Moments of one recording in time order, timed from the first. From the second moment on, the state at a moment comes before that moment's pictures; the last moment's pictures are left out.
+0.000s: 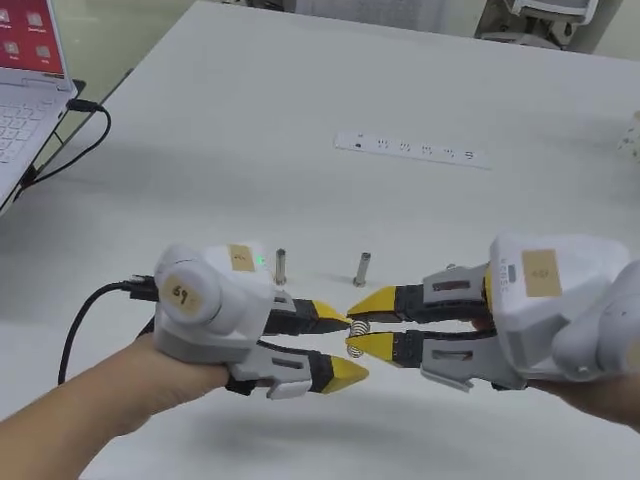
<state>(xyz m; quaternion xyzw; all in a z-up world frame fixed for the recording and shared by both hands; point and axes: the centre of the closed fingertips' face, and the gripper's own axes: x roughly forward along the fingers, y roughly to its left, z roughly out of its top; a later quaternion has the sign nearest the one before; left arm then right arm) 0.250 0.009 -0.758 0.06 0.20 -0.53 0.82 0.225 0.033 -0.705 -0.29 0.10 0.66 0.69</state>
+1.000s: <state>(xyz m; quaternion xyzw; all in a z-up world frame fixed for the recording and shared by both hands) 0.274 0.096 -0.766 0.04 0.22 -0.41 0.89 0.245 0.021 -0.709 -0.26 0.12 0.64 0.72</state>
